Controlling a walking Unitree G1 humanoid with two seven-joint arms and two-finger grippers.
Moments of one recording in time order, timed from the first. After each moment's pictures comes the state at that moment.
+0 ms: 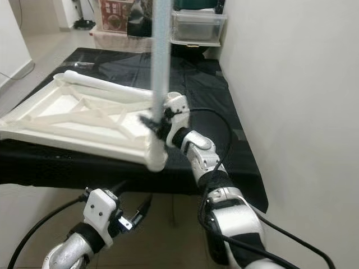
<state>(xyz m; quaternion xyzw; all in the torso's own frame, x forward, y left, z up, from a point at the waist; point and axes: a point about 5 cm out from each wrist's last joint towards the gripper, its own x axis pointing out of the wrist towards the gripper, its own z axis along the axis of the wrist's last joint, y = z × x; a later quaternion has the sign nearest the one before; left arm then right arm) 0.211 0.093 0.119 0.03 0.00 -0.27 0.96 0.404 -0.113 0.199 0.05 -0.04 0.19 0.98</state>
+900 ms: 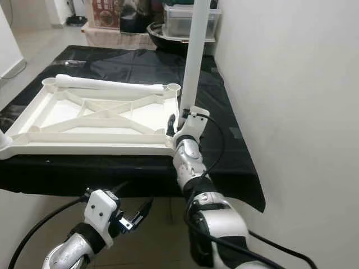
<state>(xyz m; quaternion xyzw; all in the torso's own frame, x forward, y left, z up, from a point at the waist) 0.211 0.093 0.120 0.03 -0.01 -0.27 0.96 0.403 -0.108 0.183 0.16 -0.03 0.06 0.99</state>
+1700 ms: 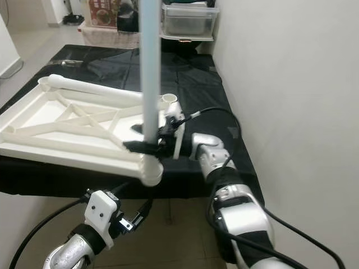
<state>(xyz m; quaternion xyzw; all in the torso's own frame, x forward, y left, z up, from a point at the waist) 0.210 0.091 0.117 0.03 0.00 -0.27 0.96 0.361 -0.078 0.200 0.05 0.00 0.68 0.73</state>
